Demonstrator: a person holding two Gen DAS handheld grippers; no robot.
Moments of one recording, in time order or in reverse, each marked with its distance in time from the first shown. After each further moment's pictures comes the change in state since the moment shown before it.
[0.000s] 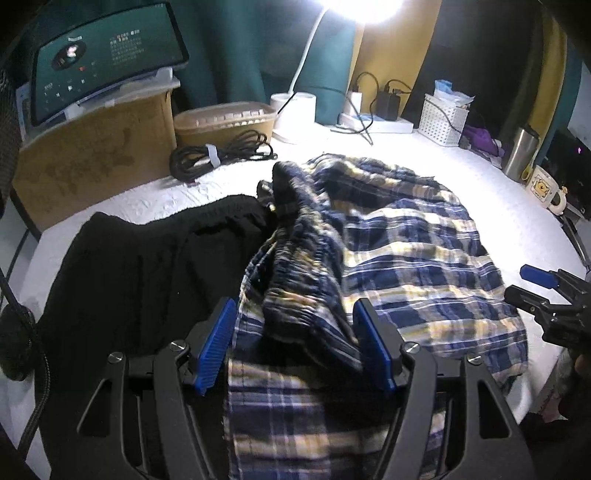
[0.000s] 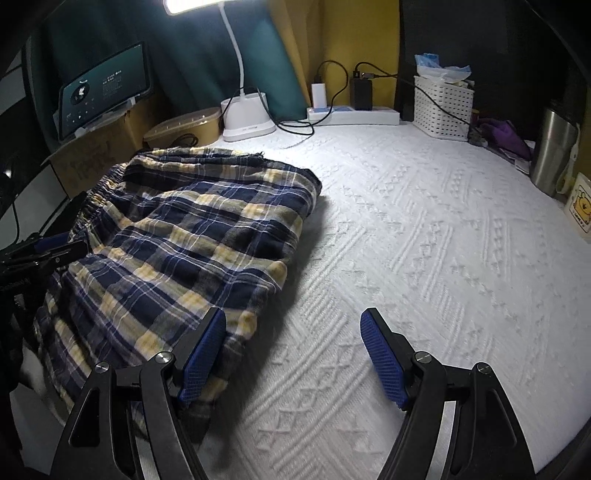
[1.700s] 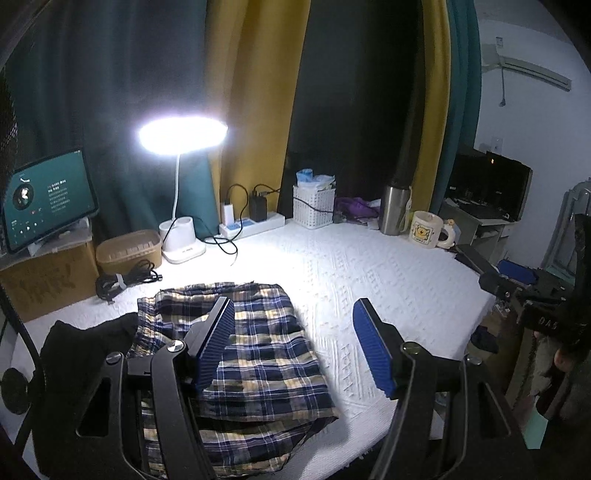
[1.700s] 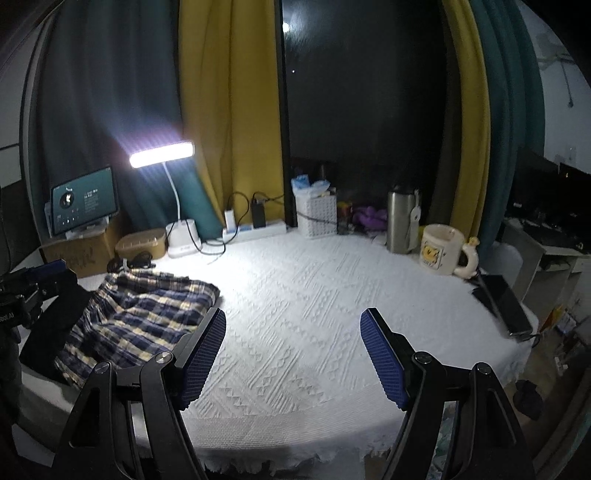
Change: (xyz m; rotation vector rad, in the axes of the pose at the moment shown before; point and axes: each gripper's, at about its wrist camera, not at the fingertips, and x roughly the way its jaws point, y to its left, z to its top) left arm -0.142 -0.143 0.012 0.163 -0.337 -0.236; right arm -0.222 -0.070 -0.037 0.101 -0.393 -0.235
